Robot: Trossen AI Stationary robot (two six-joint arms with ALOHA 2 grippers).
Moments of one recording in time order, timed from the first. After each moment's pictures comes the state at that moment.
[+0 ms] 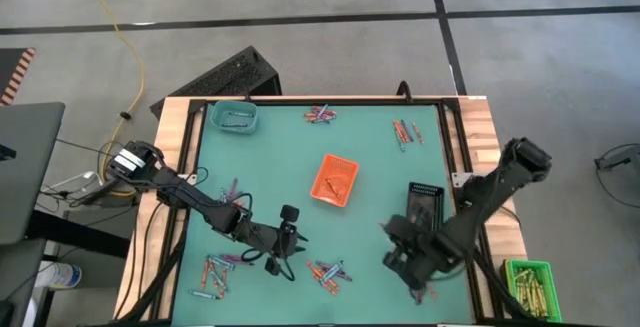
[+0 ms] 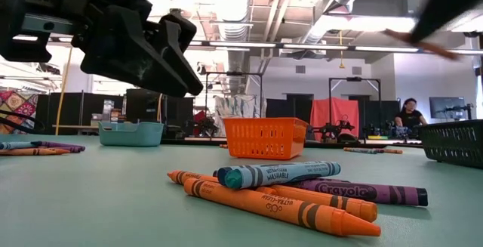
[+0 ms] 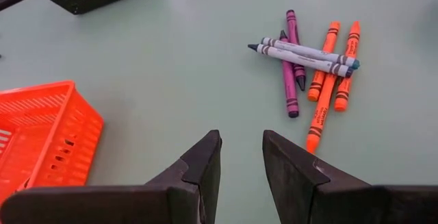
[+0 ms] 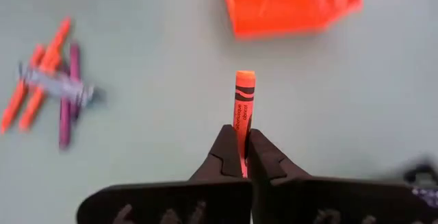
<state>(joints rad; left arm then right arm) -0.46 1.64 0.75 0.33 -0.30 0.14 0.72 1.57 1.20 -1.03 0.69 1.17</state>
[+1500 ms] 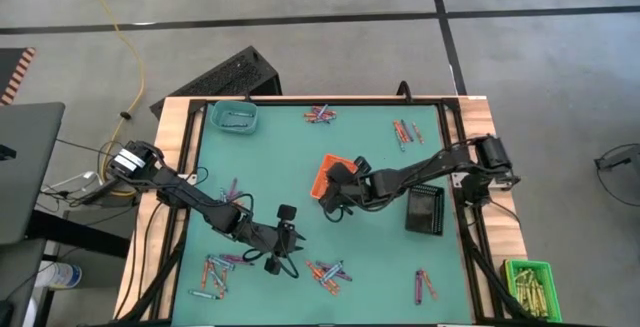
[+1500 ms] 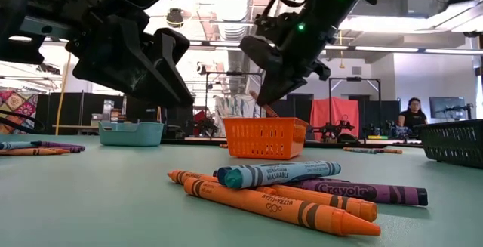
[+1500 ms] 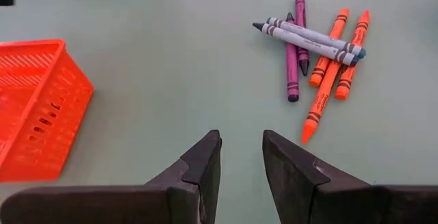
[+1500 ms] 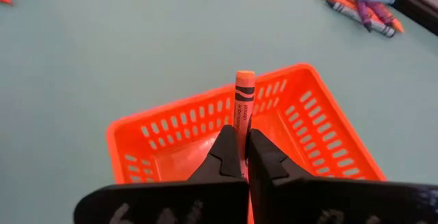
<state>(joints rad) -0.46 1.64 0.75 0.27 -0.30 0.01 0.15 1.82 1.20 -0.37 0.64 0.68</state>
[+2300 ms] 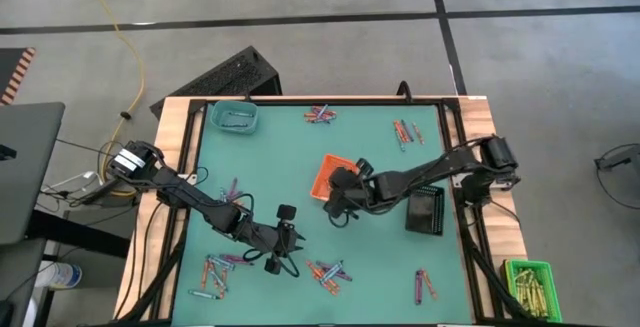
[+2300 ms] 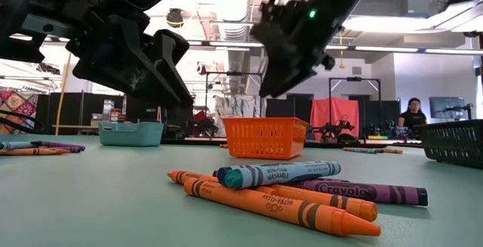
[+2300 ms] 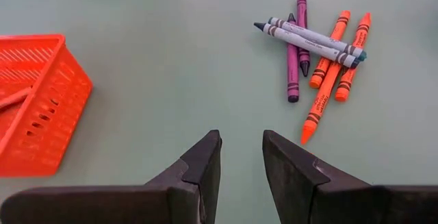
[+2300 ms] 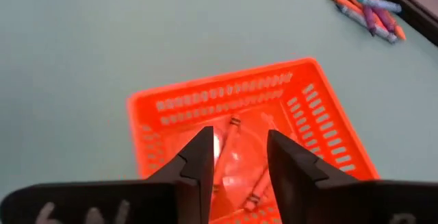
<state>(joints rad) -0.46 1.64 0.75 0.27 -0.30 -0.01 0.20 1.77 1.20 -0.44 0.63 0.63</state>
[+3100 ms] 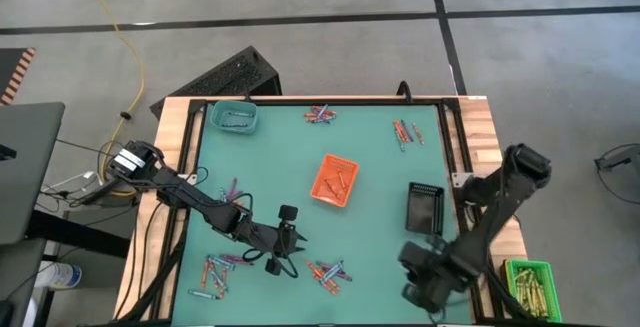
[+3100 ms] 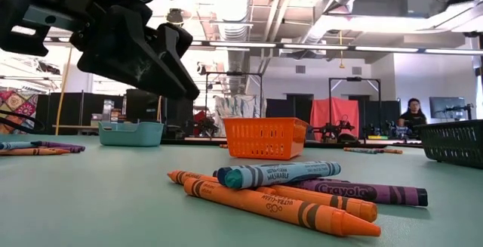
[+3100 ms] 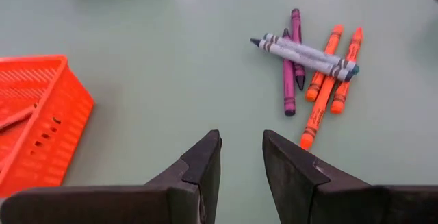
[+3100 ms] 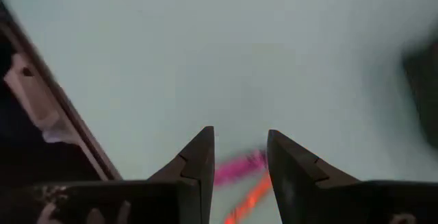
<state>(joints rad) -0.46 1.64 0.75 0.31 -0.29 0.02 0.92 1.63 1.20 -1.00 0.20 1.50</state>
